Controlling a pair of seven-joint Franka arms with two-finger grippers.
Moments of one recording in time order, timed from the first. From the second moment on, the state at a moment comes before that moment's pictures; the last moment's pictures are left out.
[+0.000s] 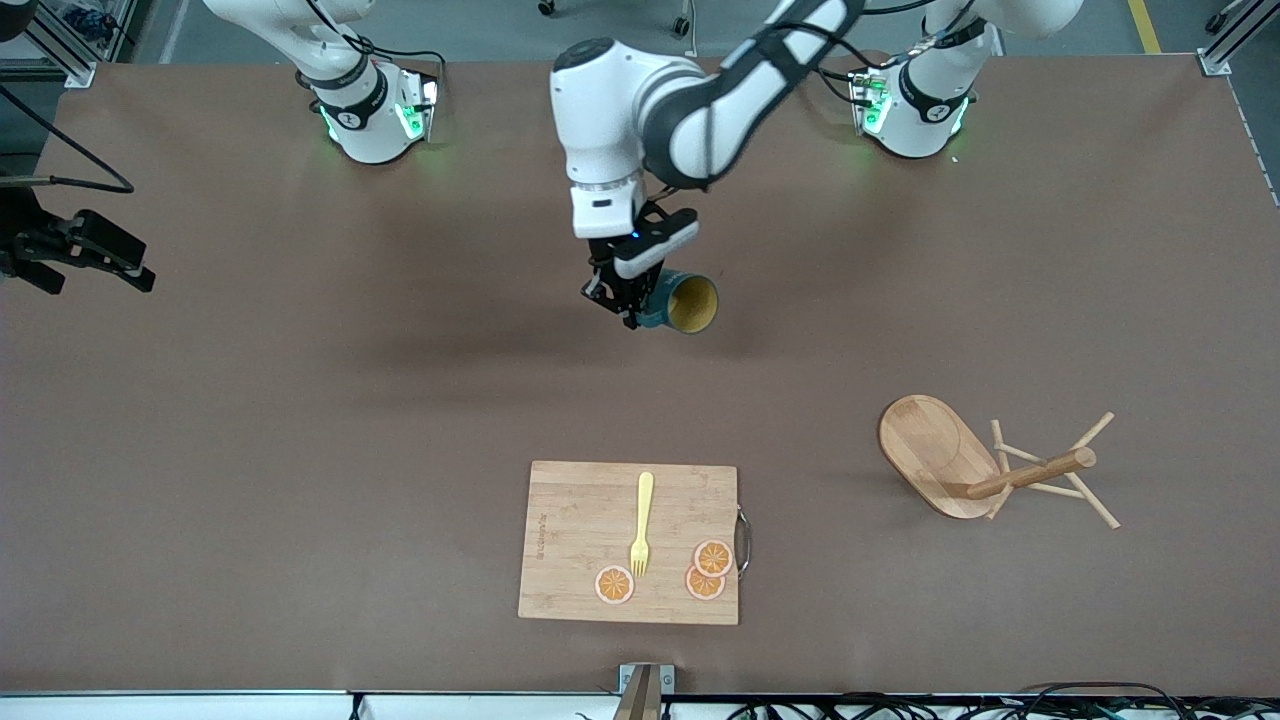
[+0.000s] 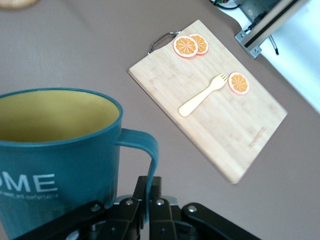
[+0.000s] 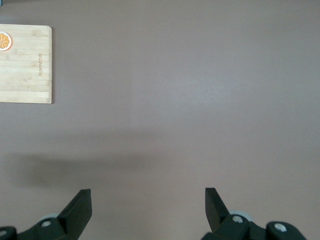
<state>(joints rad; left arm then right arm) -0.69 0.47 -0.28 -1.60 0.66 2.20 -2.14 0.00 0.00 -0.02 -1.55 0.02 1.61 -0.03</state>
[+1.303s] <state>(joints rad) -0.24 0.30 -0.28 -1.70 -0.36 2.40 -1.57 0.00 0.00 -0.02 -1.55 0.02 1.61 -0.03</state>
